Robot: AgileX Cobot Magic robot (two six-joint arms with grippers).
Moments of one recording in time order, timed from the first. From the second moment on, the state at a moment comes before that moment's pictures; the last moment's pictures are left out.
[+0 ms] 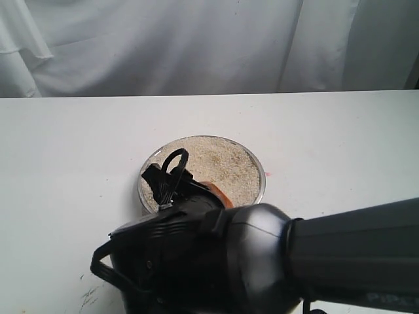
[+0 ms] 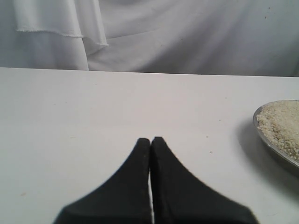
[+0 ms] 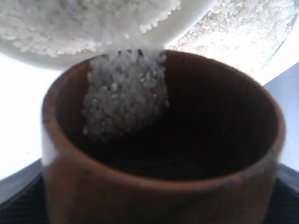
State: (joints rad) left arm 0.01 0.01 0.00 -0.04 0.29 0.01; right arm 1.32 1.94 -1.22 -1.03 1.06 -0.55
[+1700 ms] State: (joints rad) left arm 0.01 0.01 0.00 -0.04 0.29 0.01; right arm 1.37 1.94 -1.22 -1.13 1.11 -0.49
